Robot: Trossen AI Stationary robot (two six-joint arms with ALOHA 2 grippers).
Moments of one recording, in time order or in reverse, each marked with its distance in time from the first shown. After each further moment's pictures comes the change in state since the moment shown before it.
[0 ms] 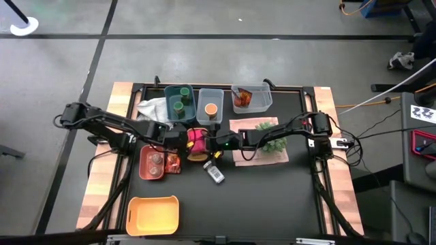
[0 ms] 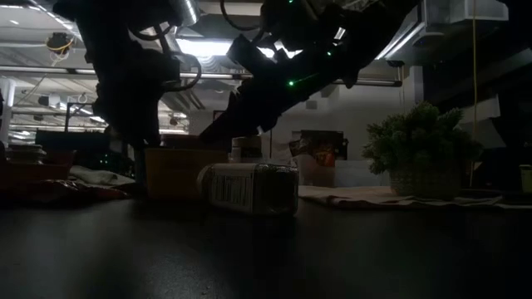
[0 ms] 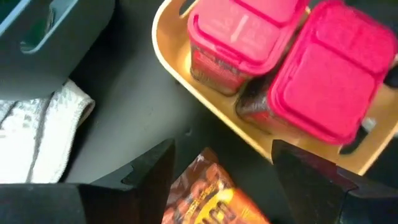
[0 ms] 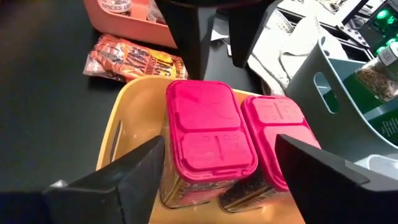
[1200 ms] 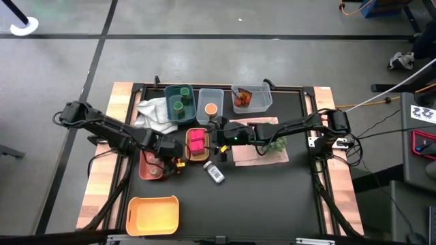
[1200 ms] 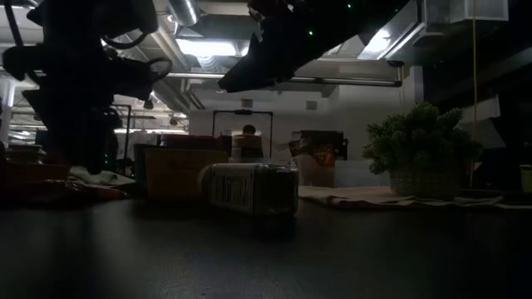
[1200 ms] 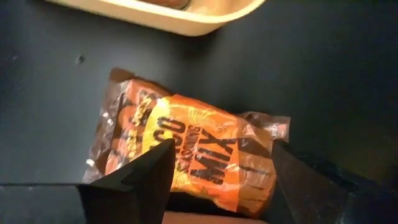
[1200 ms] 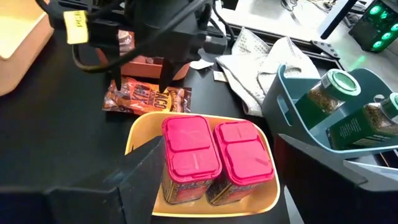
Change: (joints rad) left arm -0.117 -0.016 -0.100 0.015 0.283 0.320; right arm 0.001 -0.201 0.001 -0.177 -0.003 0.078
